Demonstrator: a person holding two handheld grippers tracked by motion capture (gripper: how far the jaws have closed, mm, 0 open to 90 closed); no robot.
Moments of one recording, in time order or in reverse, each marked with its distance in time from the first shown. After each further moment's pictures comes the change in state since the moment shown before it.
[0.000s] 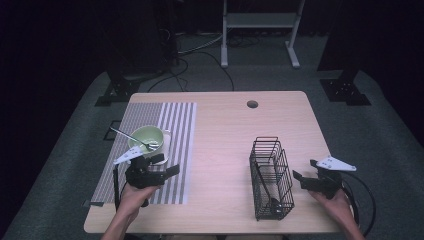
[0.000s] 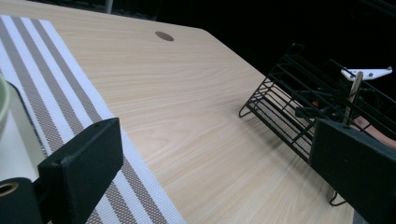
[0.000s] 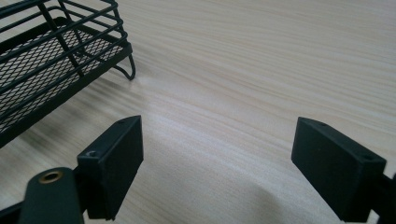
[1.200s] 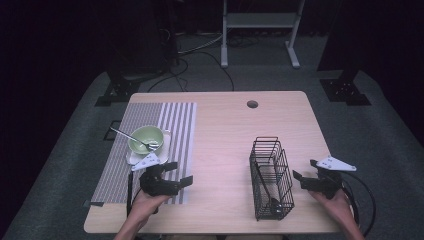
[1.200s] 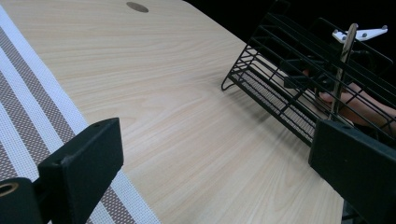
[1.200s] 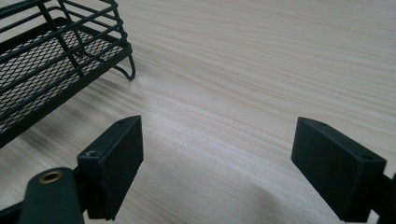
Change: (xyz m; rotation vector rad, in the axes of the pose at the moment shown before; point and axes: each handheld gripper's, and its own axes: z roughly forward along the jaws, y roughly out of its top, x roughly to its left) left arm -0.021 -0.019 0.024 0.085 -0.044 0.054; right arm 0.000 0.000 0.000 -0.002 0.000 -0.001
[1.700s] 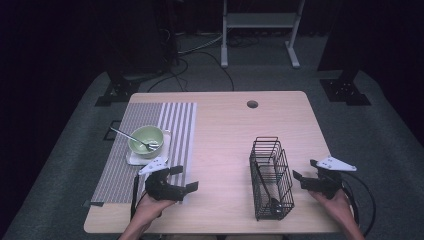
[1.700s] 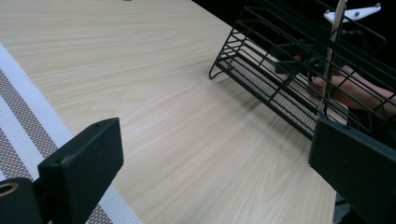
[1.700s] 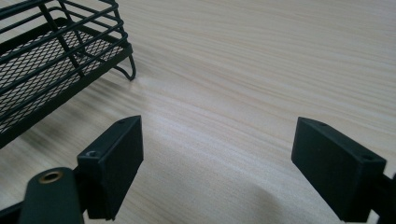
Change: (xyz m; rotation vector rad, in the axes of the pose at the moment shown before) left arm -0.013 -0.006 0.009 0.039 -0.024 0.042; right arm 0.000 0.000 0.000 -0.001 0.001 0.001
